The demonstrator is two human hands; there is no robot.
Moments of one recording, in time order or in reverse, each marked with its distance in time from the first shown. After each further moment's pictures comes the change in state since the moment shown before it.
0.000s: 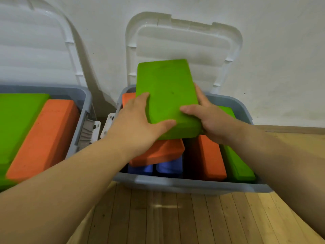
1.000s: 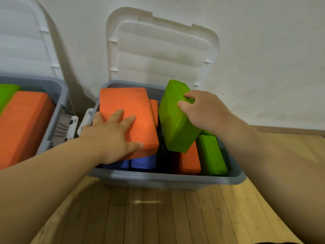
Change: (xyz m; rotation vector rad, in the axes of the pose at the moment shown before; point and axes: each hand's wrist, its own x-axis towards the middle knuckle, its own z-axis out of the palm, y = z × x) left_hand 0.001 -0.043 0.024 0.632 -0.423 -0.036; right_hand -0.027 -0.044 -0.019 -1.232 0.399 0.138
